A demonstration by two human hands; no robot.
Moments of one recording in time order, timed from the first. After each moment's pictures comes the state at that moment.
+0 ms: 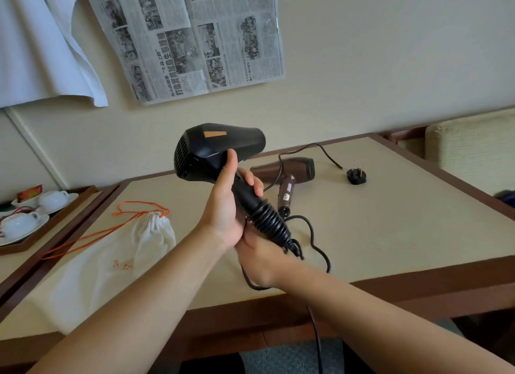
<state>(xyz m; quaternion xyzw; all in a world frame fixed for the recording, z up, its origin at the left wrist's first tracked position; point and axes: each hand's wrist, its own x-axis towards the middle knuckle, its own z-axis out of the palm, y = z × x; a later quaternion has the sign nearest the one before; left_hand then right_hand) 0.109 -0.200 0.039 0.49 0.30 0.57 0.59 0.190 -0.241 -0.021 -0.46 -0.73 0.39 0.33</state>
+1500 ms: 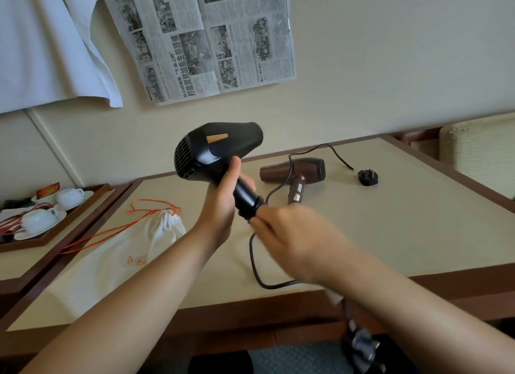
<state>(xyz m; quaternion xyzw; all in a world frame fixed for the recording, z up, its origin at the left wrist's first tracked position) 0.079 -0.184 0.030 0.55 0.36 0.59 0.46 0.238 -0.276 0.038 -0.46 -0.84 0.09 0.29</state>
